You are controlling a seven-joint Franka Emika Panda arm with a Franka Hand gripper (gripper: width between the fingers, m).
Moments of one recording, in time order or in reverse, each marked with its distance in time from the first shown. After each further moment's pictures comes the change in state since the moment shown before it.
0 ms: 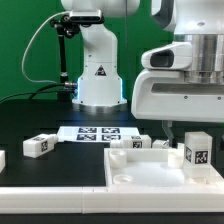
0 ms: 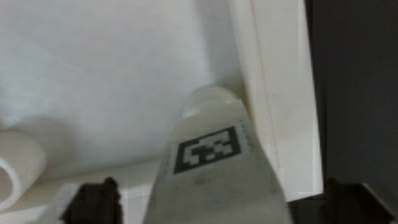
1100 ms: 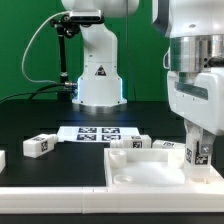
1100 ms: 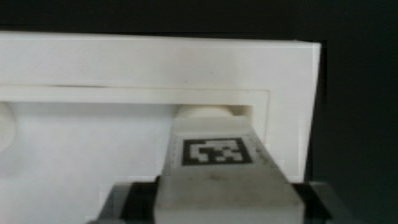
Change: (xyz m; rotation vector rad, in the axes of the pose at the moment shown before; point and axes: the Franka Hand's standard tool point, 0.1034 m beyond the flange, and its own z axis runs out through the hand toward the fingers) arm -0.003 -0.004 0.003 0.077 0.014 1.309
